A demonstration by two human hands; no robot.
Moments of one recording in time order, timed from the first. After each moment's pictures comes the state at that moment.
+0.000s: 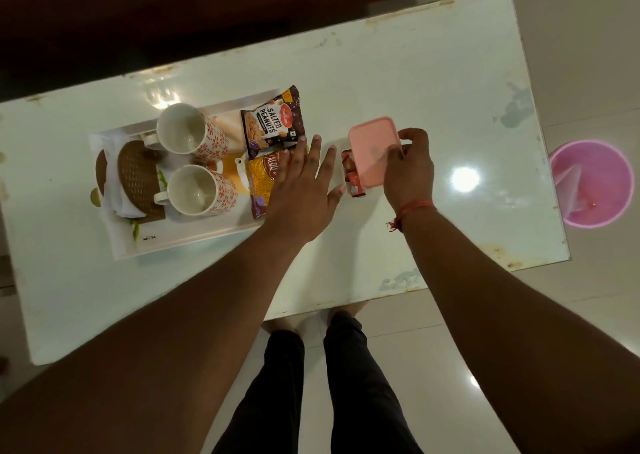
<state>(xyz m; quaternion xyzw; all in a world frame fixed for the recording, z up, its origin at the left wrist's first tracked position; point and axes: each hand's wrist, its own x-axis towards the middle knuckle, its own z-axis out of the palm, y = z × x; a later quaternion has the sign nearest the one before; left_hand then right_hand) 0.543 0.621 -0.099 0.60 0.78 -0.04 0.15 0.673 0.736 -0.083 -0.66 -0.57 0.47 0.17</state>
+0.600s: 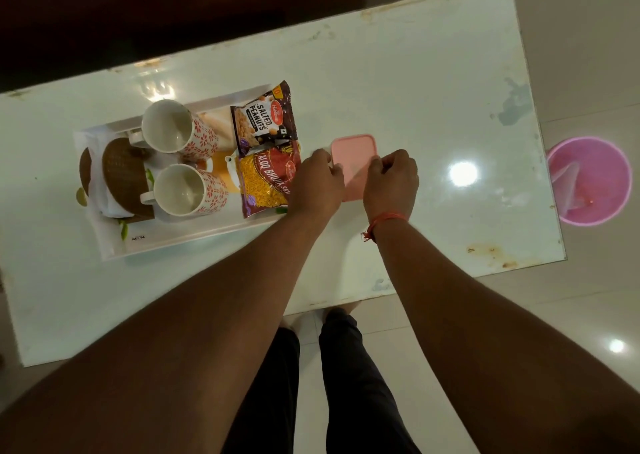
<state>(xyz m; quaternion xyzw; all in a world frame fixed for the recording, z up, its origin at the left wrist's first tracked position) 0.573 0.670 -0.089 0.32 0.87 0.18 0.34 0.669 0.716 -0.110 -0.71 -0.58 0.37 0.14</state>
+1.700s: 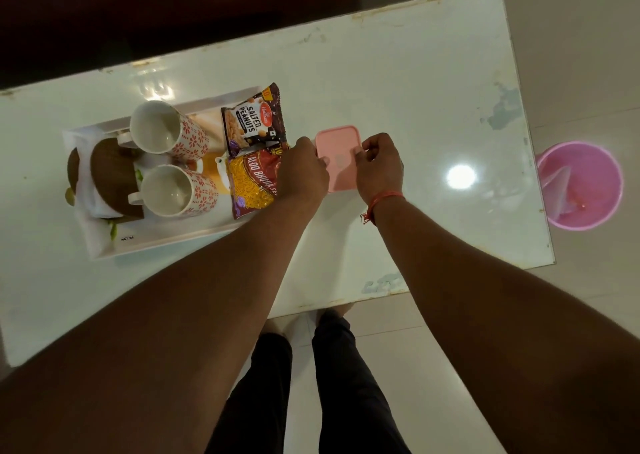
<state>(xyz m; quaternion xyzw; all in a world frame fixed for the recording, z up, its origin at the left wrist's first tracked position) 0.563 0.689 -0.096 0.29 0.89 0.16 0.30 0.666 0.748 -0.121 -0.65 -0.58 0.47 0.13</state>
